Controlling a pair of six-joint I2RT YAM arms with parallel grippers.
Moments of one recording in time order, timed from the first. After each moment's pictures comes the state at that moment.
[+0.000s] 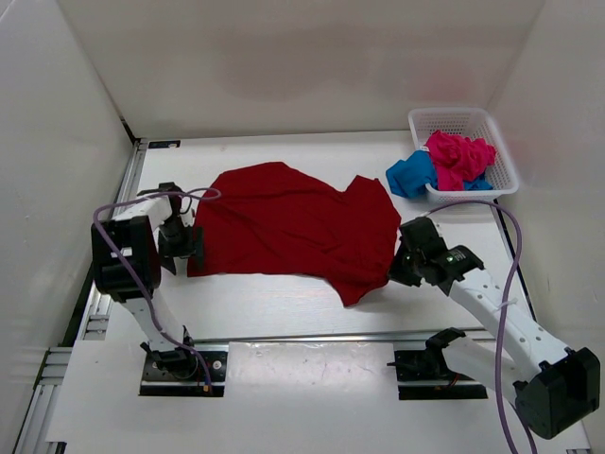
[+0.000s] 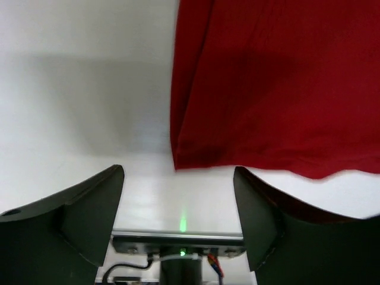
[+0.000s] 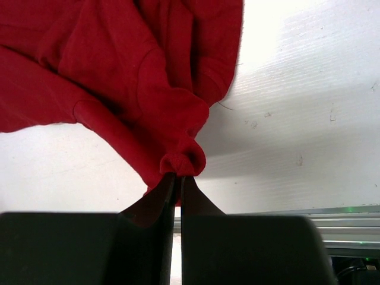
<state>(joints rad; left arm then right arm) 0.12 1.77 1.13 -0.96 -0.01 0.00 0.50 0.96 0.74 -0.81 0.07 0.82</state>
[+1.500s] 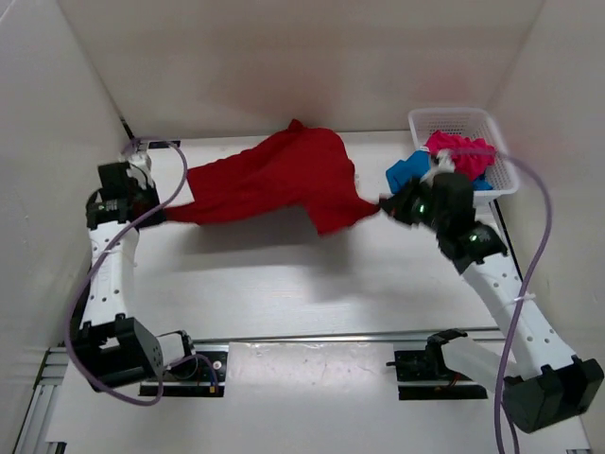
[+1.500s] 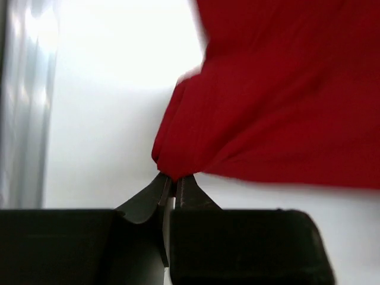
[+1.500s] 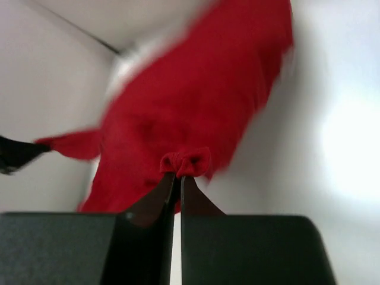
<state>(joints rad) 0.23 1.22 1.26 -0.74 0.11 0.00 0.32 1.03 1.15 -0.41 -0.19 0.64</state>
